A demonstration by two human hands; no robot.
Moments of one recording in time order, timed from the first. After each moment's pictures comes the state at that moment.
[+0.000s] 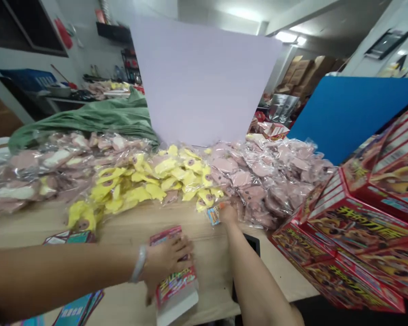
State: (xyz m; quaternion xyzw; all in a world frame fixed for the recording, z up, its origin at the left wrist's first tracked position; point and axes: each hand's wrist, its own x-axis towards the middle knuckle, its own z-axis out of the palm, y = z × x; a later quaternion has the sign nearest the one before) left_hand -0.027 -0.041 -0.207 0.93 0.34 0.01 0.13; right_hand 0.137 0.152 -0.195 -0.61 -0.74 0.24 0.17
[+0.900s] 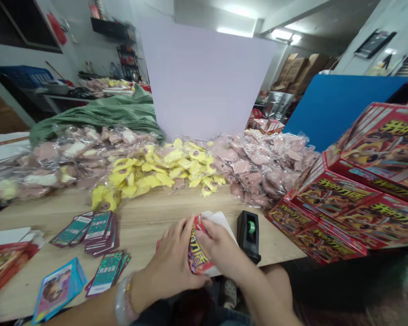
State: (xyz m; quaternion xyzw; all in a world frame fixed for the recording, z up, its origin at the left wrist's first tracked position) left_hand 0.020 -0.144 -0.118 0.65 0.64 0.34 0.21; right_hand 0.168 -0.066 -0.074 -0.30 -0.65 0.67 0.18
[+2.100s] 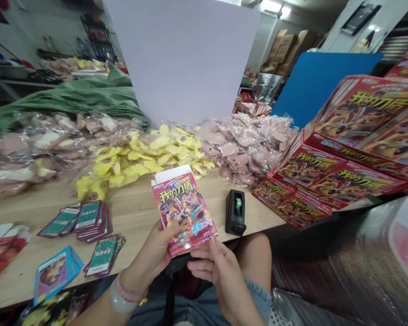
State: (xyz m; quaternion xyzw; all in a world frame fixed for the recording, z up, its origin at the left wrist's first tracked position) left_hand 0.062 -0.156 -0.122 0.16 0.38 0.66 0.63; right_hand 0.209 -0.150 -0.123 -0.45 -0.31 0.77 0.32
